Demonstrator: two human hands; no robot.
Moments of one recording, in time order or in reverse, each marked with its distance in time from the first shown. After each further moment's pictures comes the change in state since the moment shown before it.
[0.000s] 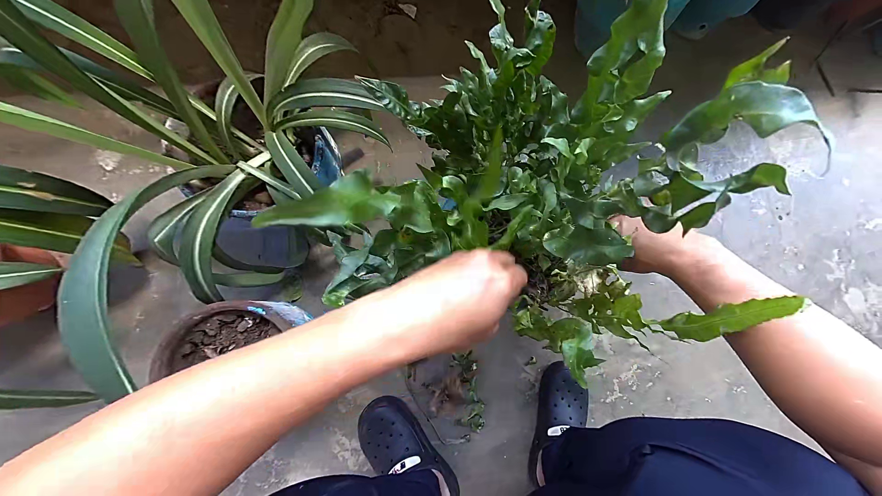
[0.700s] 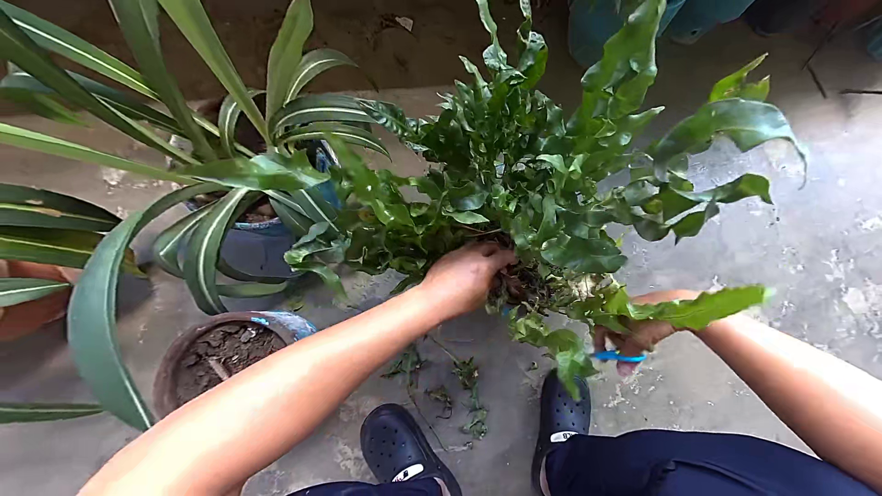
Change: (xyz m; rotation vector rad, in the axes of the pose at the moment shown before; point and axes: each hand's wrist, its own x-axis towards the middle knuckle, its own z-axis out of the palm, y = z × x) left_hand 0.037 -0.060 0.069 -0.104 0.115 -0.215; right_hand -0.037 0.008 0.067 0.599 -0.664 -0.281
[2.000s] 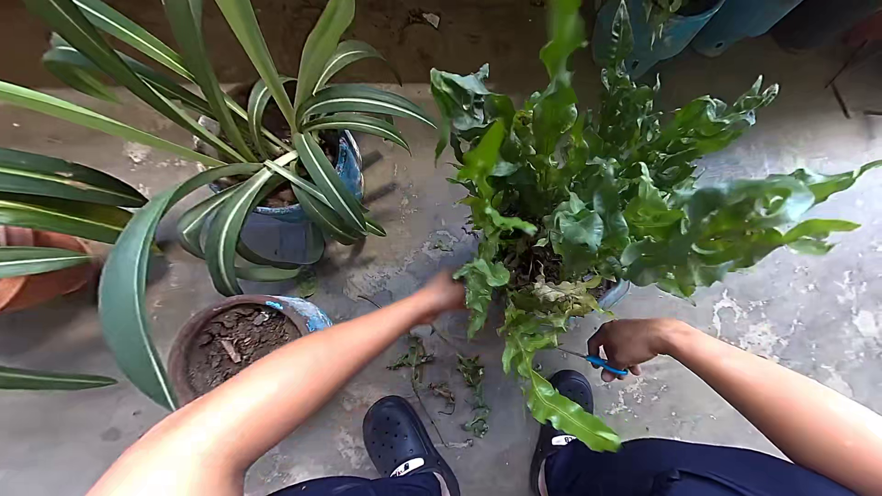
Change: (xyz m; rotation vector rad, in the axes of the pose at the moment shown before) left_hand -0.036 -0.043 0.037 -0.987 -0.113 -0.627; right_hand 0.047 0.006 0.015 -0.241 -0.163 0.225
